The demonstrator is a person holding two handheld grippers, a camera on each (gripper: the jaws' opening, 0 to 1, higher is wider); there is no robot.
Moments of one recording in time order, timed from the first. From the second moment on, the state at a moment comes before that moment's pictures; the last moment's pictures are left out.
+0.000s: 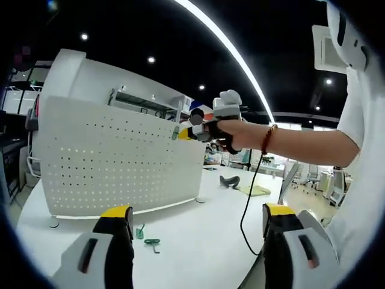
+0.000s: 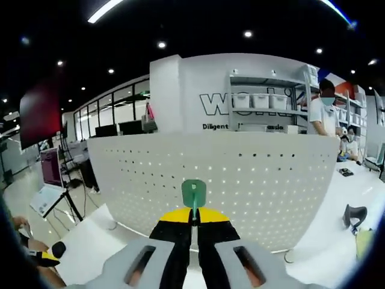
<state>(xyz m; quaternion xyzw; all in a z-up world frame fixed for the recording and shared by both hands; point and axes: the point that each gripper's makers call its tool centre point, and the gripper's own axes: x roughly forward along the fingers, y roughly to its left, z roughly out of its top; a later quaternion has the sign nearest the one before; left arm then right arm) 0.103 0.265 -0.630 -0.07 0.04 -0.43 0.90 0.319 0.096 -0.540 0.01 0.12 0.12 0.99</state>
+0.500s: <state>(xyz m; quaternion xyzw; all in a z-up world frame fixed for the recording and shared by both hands) 0.115 0.266 -0.637 -0.08 0.05 -0.44 0.89 0.357 0.091 -0.538 0.01 0.12 0.09 0.99</state>
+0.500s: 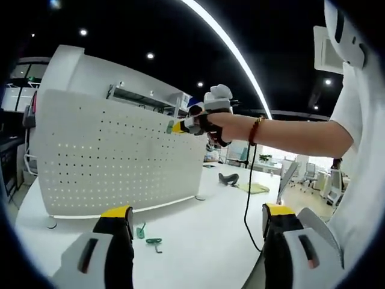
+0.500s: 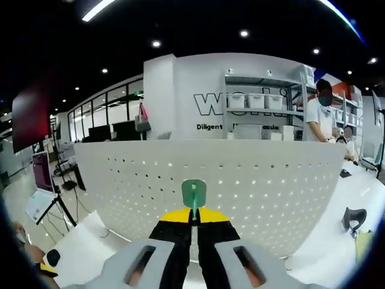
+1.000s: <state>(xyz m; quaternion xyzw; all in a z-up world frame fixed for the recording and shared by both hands) 0.121 0.273 -0.633 -0.07 0.05 -0.44 0.90 0.383 0.093 -0.540 0.00 0.13 0.08 0.99</state>
